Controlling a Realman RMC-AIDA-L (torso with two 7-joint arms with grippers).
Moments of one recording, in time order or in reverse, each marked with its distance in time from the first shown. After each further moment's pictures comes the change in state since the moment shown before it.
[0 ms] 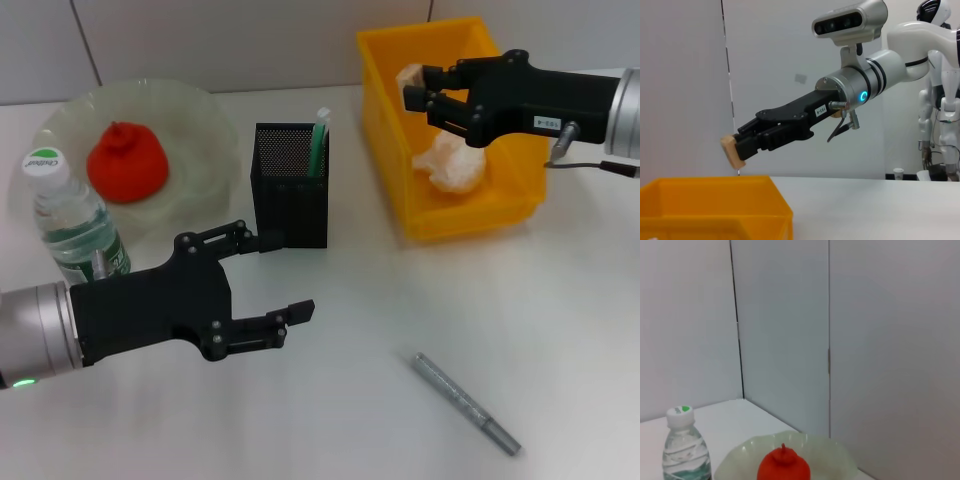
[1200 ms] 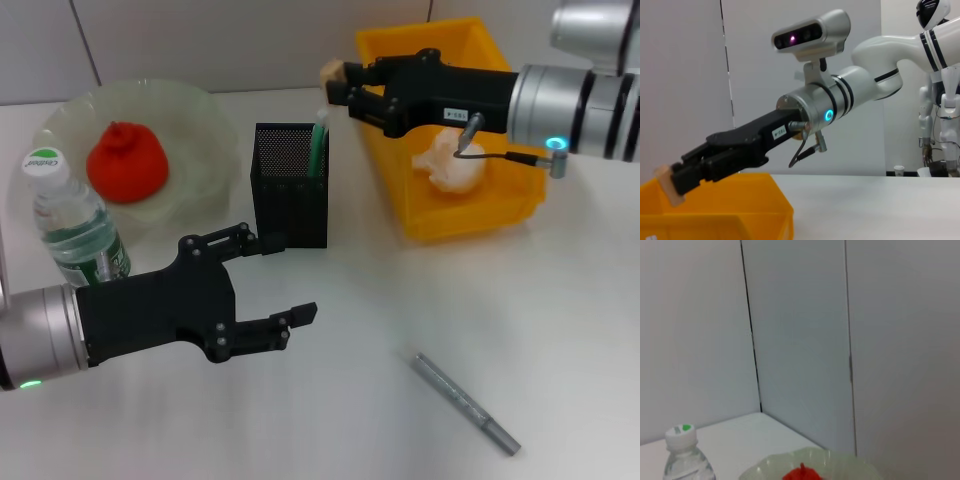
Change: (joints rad) left arm -0.017 -0.001 0.000 -0.040 -0.003 -0.006 0.038; right arm 0.264 -0.009 0.067 0.445 0.071 0.070 -0.214
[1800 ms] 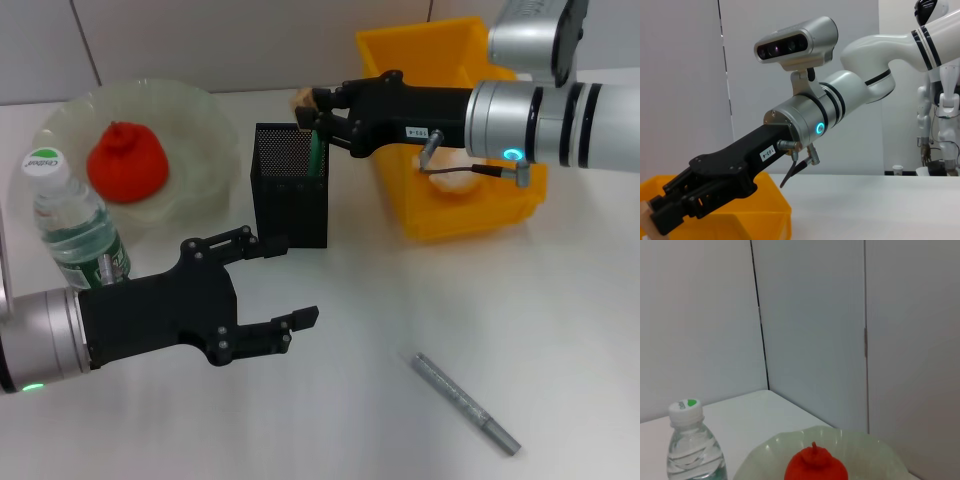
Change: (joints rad) left arm -0.003 -0.001 0.000 -0.014 0.000 0.003 0.014; right arm 0.057 0.010 -0.068 0.071 -0.003 0.081 -0.010
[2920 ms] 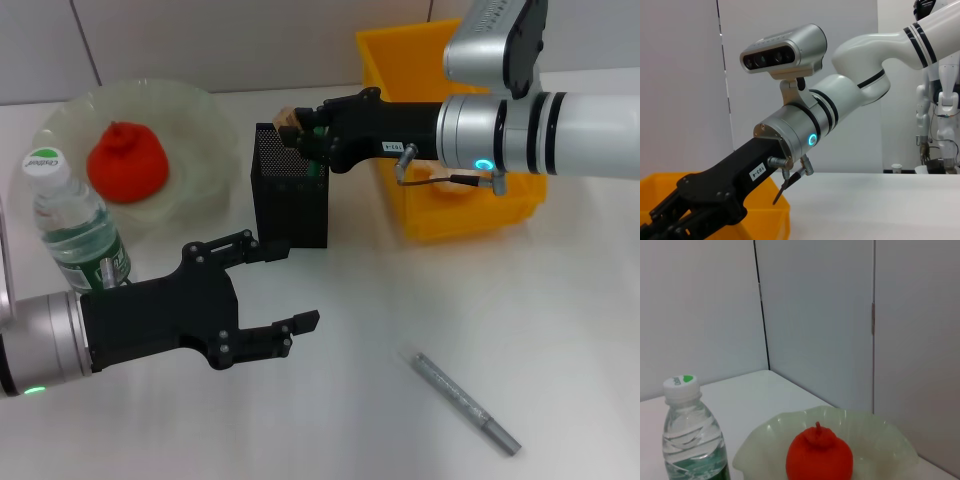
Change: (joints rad) left arm -0.002 0.000 0.003 -0.012 0.000 -0.002 0.011; right arm 0.064 0.004 -0.027 0.100 -0.001 0.070 -0.033
